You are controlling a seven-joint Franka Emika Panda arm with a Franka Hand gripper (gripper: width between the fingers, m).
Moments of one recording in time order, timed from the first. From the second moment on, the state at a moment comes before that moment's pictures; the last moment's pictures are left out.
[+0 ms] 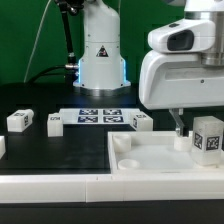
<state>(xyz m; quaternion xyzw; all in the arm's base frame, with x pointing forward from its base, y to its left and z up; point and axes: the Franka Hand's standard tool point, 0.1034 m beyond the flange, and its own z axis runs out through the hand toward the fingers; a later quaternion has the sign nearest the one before) 0.621 0.121 0.075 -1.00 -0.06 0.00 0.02</state>
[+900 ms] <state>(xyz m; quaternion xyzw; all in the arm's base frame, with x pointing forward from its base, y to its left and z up) 0.622 0.118 0.074 -1.00 0.06 0.01 0.04</state>
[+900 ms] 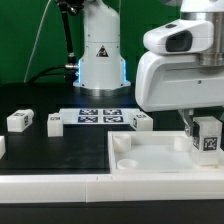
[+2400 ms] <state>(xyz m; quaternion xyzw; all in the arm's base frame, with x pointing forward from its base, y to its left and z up) 0.624 0.118 0.072 -0.76 0.65 0.03 0.05</state>
